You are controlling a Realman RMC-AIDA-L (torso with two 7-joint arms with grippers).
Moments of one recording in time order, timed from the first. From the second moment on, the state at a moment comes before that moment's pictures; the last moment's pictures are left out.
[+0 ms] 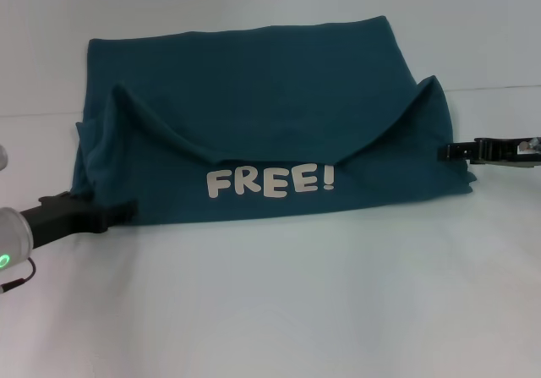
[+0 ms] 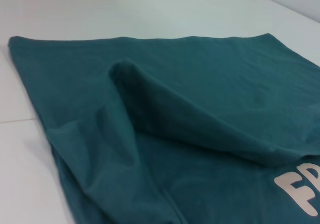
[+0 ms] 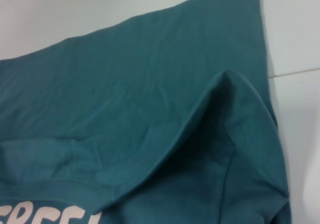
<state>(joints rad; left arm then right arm) -0.55 -2.15 0.75 0.64 2.06 0.82 -1.66 0.69 1.96 -0.62 -0.61 -2.37 -1.01 2.25</state>
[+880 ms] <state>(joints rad) -0.55 -2.16 0.76 0.69 2.15 0.77 -1.77 0.68 1.96 -0.62 -0.61 -2.37 -1.01 2.25</state>
